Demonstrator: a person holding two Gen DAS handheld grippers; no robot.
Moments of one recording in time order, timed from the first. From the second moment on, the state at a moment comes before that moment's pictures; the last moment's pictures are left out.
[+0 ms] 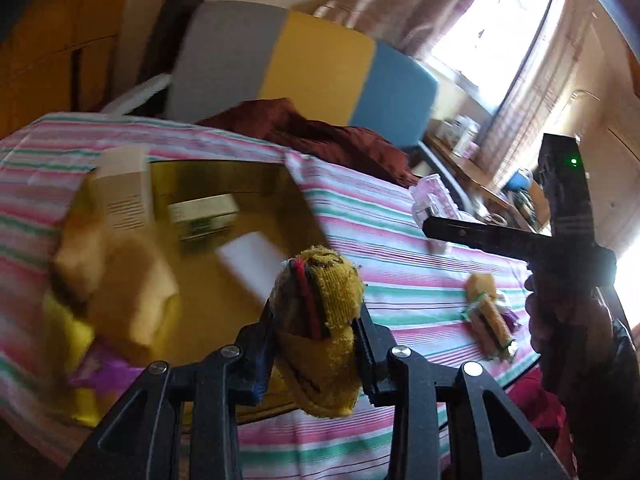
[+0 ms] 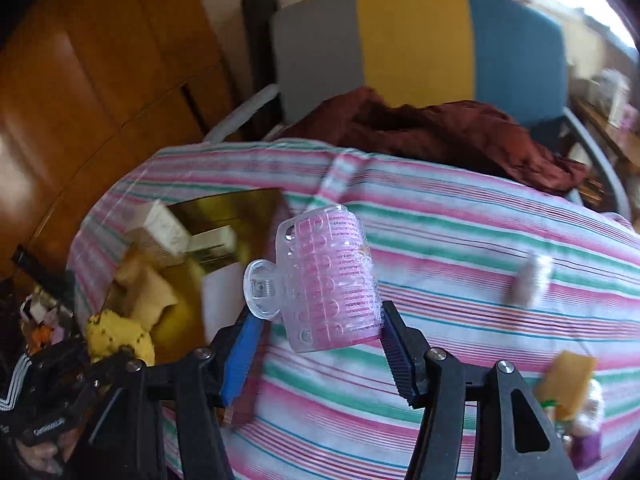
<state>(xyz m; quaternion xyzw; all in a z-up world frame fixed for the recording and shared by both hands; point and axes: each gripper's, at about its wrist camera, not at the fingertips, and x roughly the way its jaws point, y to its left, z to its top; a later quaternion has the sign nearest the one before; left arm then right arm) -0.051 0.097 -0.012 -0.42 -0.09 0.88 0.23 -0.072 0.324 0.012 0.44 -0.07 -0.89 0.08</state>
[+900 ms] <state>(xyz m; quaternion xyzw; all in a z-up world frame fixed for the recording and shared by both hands) -0.046 0.034 -0.057 -0.47 -0.12 0.87 0.14 -0.124 0.261 -0.026 0.47 -0.11 -0.87 0.09</state>
